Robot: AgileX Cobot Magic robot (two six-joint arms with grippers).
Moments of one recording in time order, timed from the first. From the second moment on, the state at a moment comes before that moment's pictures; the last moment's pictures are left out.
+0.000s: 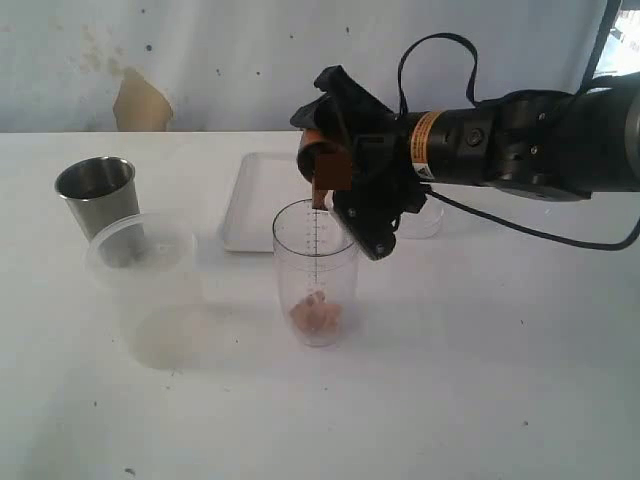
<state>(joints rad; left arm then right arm) 0.00 0.01 0.00 -0.01 0.21 0.06 0.46 1.75 -1.09 -1.05 -0.35 -1.07</state>
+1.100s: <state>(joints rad) 0.00 0.01 0.00 -0.01 0.21 0.06 0.52 1.69 -1.09 -1.03 -0.26 -1.58</state>
